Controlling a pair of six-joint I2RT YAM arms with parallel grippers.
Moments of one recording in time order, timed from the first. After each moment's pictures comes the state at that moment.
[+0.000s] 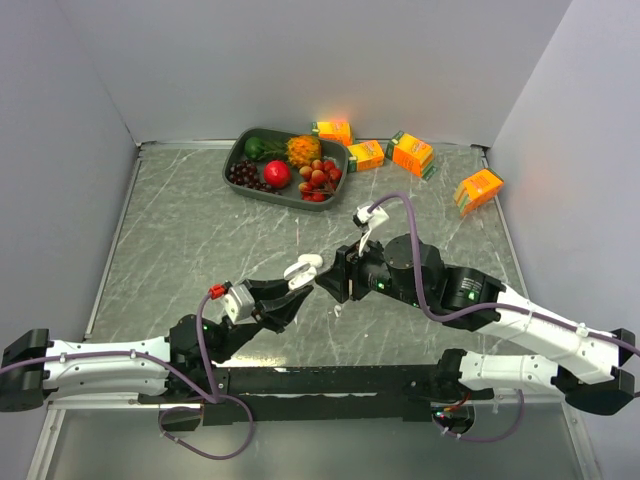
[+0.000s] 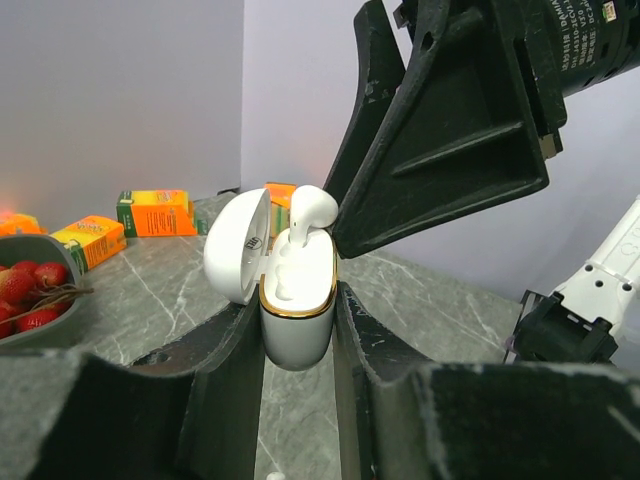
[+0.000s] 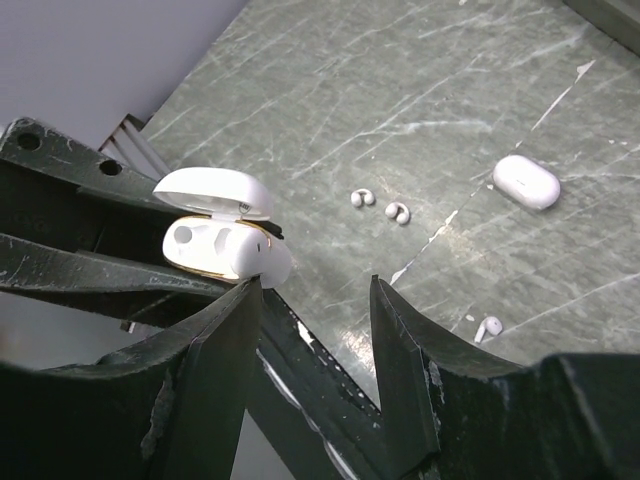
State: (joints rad) left arm -1.36 0.73 0.27 0.90 -0.40 0.06; right arm 1.14 0.96 1.13 -0.53 0.17 0.48
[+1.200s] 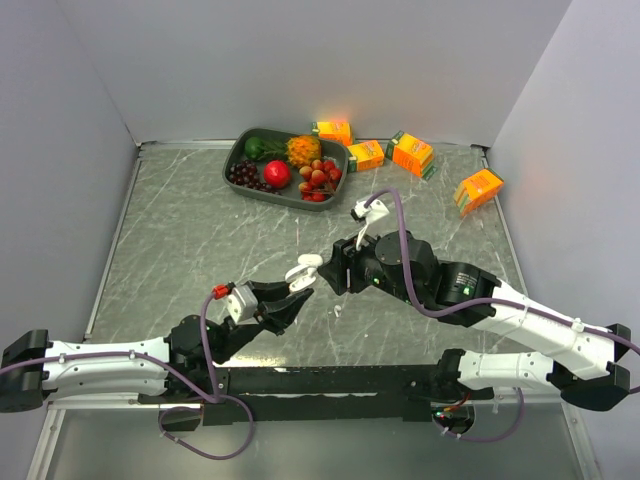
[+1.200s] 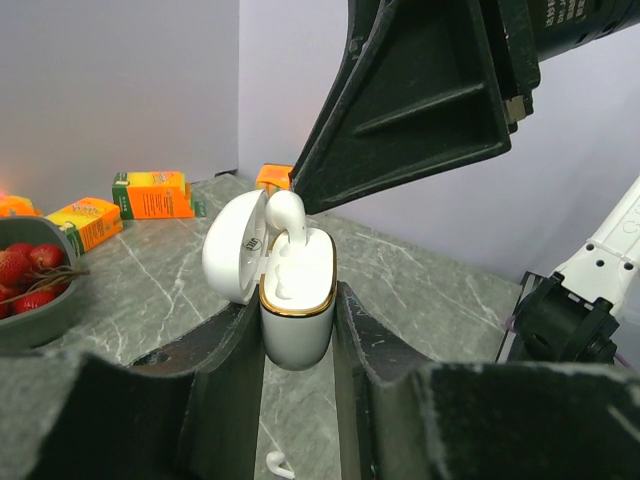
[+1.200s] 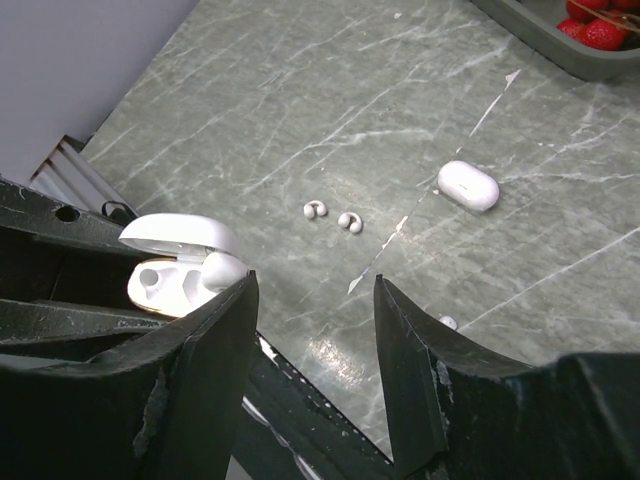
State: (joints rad) left arm -1.36 0.71 0.27 0.86 -0.40 0.04; right arm 1.14 1.01 1.19 -0.58 0.30 0.46
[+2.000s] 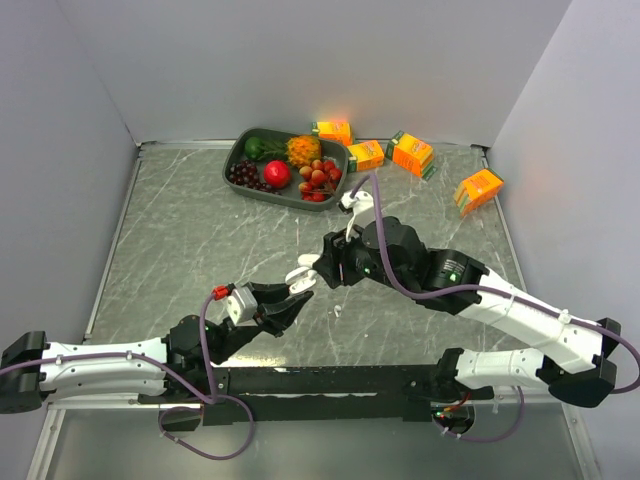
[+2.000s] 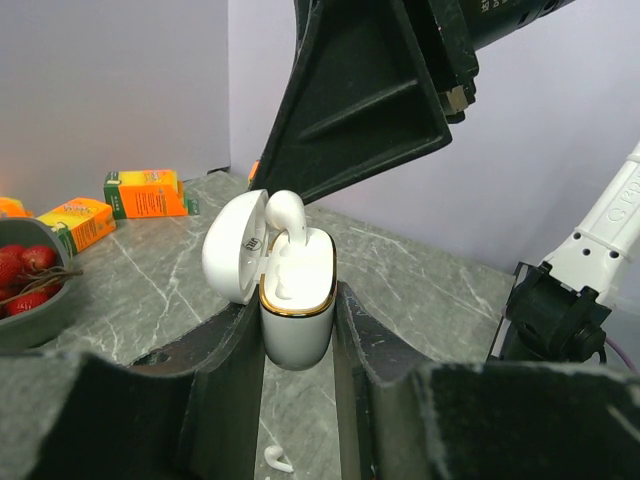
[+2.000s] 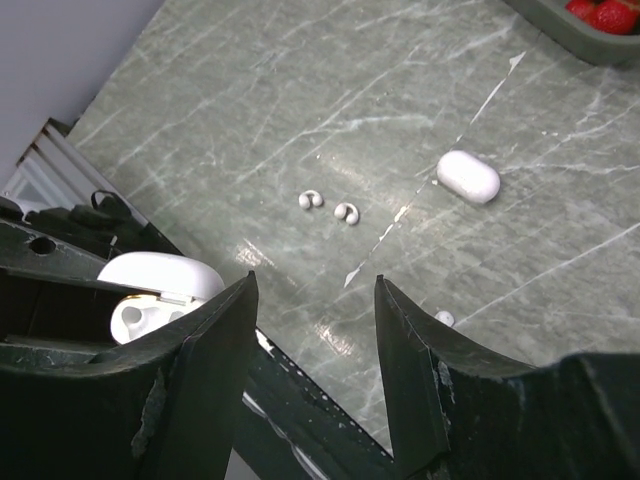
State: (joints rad) left arm -1.36 0.69 0.27 0.82 -0.37 0.04; right arm 1.09 1.10 1.26 -0.63 0.22 0.45
